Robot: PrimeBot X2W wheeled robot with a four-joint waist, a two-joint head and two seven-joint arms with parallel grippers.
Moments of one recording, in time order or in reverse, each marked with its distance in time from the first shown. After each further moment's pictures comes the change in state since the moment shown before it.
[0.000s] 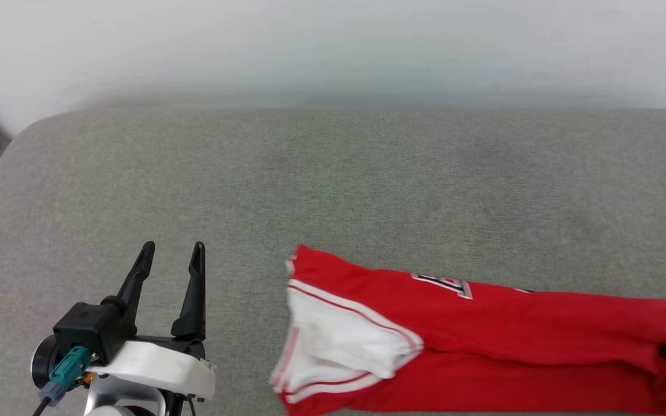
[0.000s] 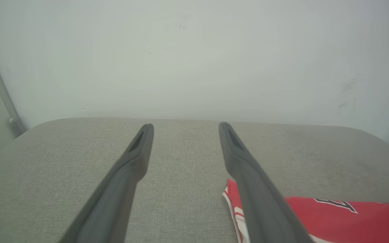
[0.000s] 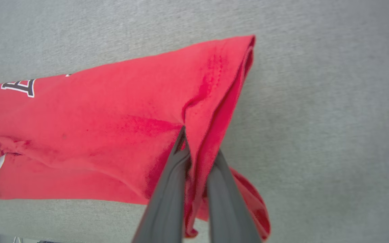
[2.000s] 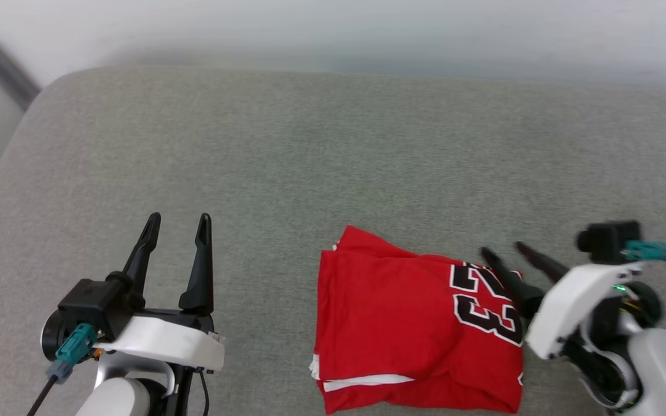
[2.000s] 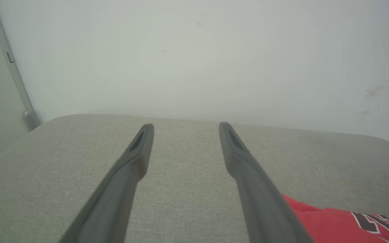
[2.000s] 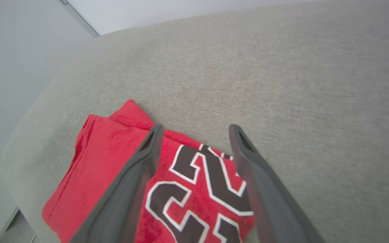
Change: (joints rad) left arm -0.094 -0.033 -0.016 0.055 -0.009 -0.013 -0.046; right arm -0.237 0.062 0.498 0.046 0.089 0.000 -0.450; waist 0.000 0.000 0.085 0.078
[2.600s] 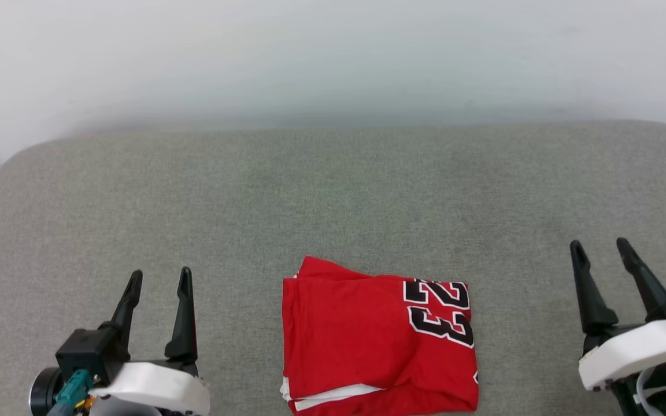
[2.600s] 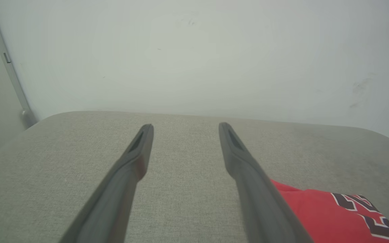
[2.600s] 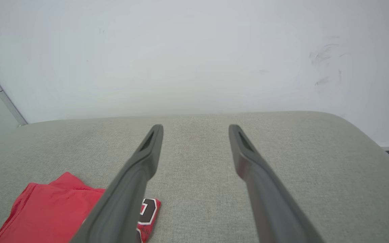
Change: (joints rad) left arm 0.137 0.009 0.028 0.027 0.005 0.053 -0.021; right arm 0.235 0.112 -0.299 -0.216 -0.368 0.000 -0.303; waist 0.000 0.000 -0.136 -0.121
